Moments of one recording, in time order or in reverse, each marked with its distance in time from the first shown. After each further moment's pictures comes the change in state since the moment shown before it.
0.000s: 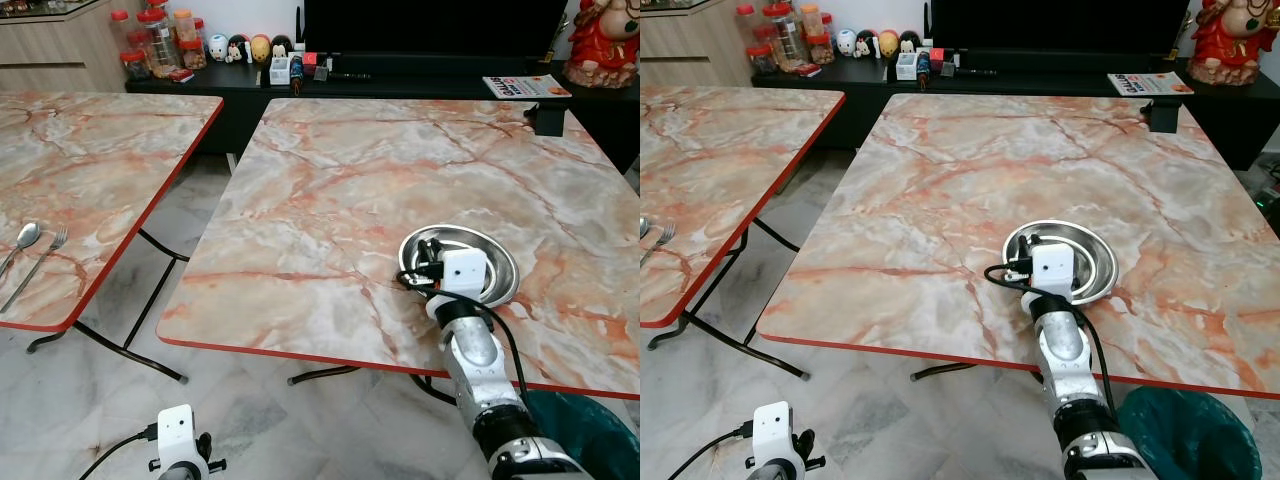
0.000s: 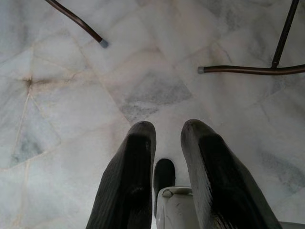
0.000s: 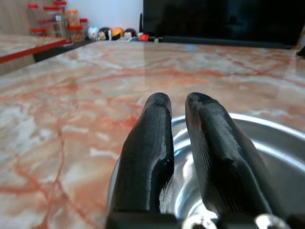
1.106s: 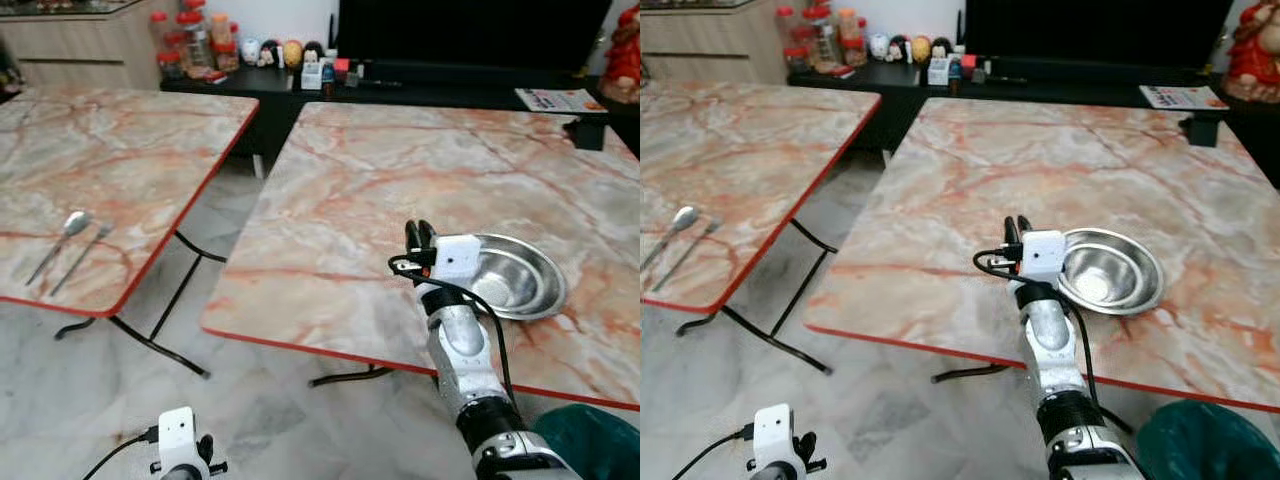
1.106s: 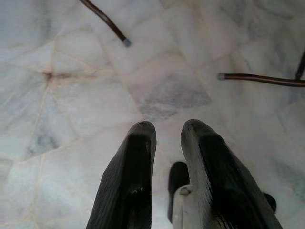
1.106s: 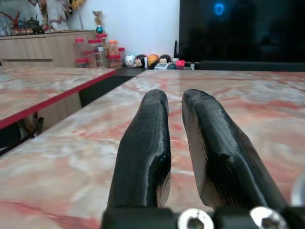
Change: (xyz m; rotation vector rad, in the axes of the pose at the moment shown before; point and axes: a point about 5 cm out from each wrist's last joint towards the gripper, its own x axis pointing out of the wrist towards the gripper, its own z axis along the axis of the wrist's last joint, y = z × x) left arm -0.001 0.000 -0.003 -0.009 0.007 -0.009; right arm 0.005 0.024 0.017 0.081 -0.096 0.048
